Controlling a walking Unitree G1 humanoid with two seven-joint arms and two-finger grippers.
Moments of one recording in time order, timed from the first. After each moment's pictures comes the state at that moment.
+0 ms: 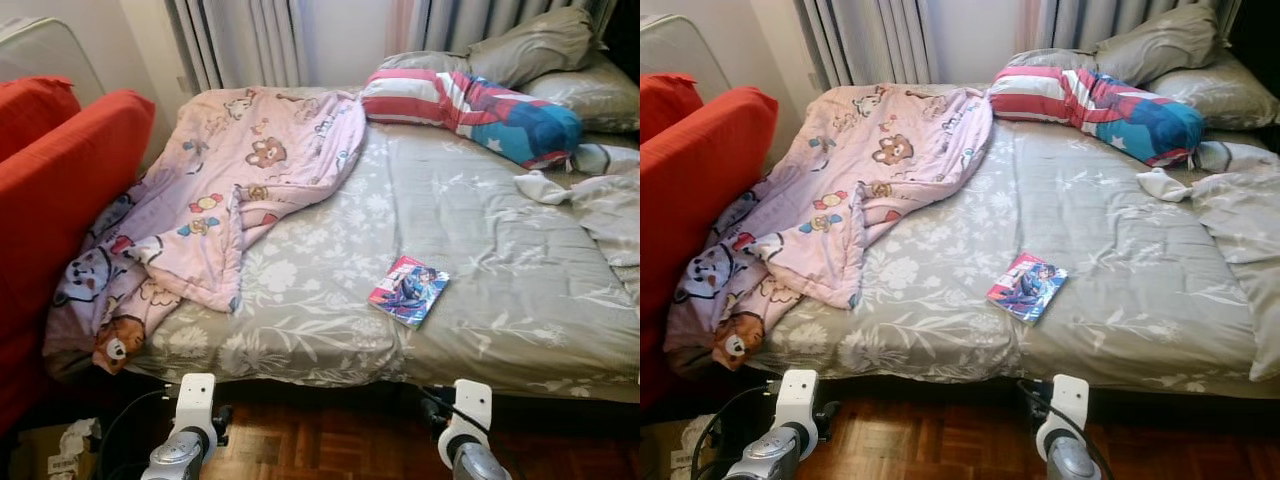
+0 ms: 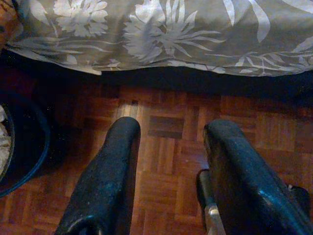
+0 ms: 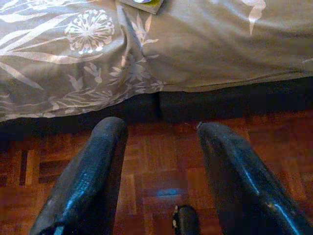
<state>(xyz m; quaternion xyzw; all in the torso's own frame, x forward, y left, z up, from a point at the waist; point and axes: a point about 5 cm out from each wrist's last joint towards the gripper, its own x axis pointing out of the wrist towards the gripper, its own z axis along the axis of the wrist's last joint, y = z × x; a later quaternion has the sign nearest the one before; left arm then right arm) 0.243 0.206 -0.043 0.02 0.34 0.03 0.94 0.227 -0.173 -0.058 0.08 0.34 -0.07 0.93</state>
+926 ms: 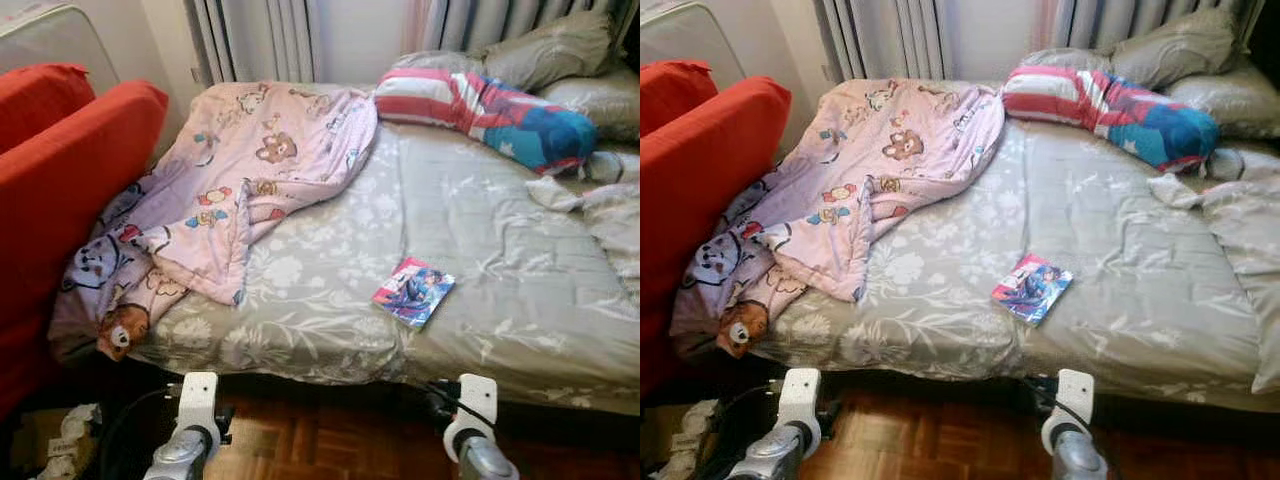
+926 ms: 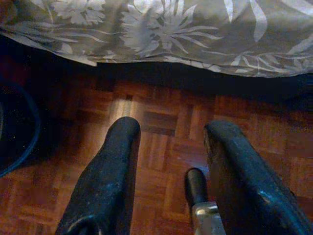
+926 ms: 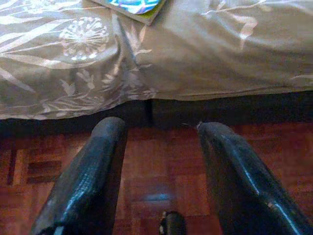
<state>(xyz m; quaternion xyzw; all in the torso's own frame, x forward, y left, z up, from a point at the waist) 0.243 0.202 -0.045 0.01 0.35 0.03 0.94 0.231 -0.186 -0.054 0.08 0.34 -0.08 0.93</state>
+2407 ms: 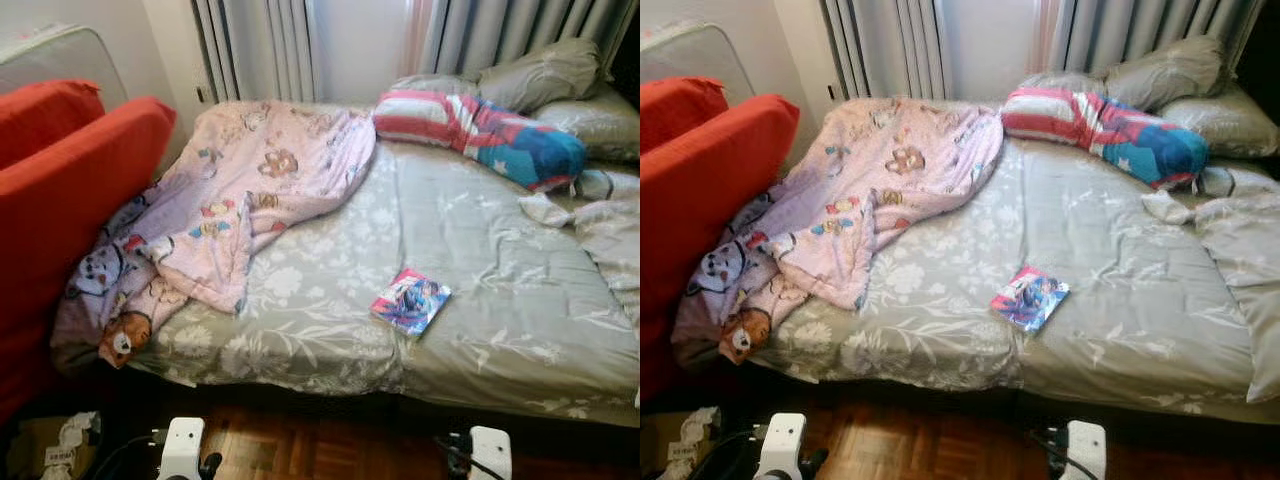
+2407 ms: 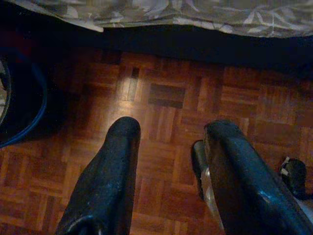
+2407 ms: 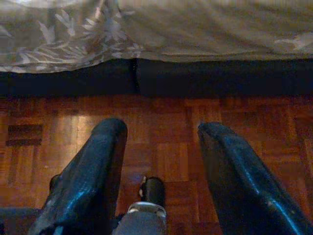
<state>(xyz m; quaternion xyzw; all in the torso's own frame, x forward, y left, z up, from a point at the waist) 0.193 0.219 -0.070 0.03 0.39 0.03 0.92 0.170 -0.194 -0.084 0.05 0.40 -0.07 0.91</state>
